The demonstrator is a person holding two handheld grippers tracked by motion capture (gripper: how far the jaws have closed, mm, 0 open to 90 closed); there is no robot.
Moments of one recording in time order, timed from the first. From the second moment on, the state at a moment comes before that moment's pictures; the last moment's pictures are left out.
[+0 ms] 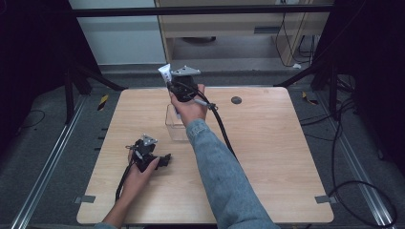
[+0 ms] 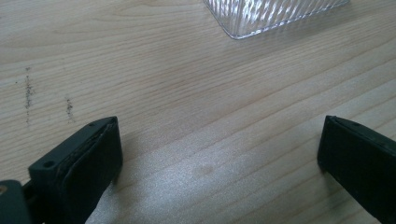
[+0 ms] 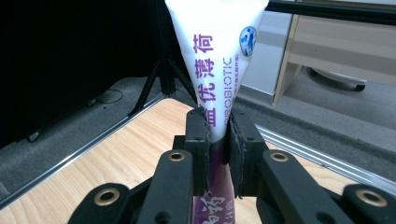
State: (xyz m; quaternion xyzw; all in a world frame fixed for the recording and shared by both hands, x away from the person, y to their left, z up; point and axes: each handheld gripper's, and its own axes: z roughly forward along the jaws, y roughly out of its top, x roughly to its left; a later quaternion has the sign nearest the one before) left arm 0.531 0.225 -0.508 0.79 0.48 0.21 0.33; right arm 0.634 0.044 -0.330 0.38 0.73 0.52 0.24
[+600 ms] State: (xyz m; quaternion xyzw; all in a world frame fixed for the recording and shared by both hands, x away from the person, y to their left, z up) left arm 0.531 0.225 -0.508 0.79 0.48 0.21 0.33; right arm 0.627 0.040 -0.371 0.39 0.73 0.50 0.24
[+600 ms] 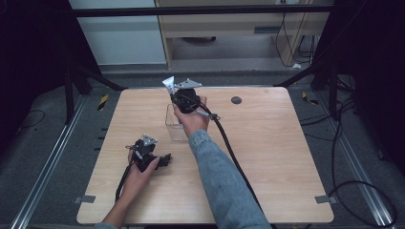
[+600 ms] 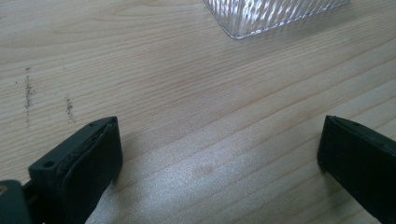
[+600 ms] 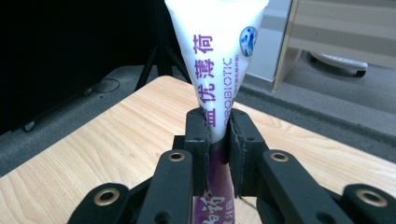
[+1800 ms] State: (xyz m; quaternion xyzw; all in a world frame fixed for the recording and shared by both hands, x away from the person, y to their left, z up) left arm 0.530 0.225 -0.508 0.79 0.48 0.21 0.33; right arm 0.621 0.049 -0.397 0.40 0.74 0.49 0.23
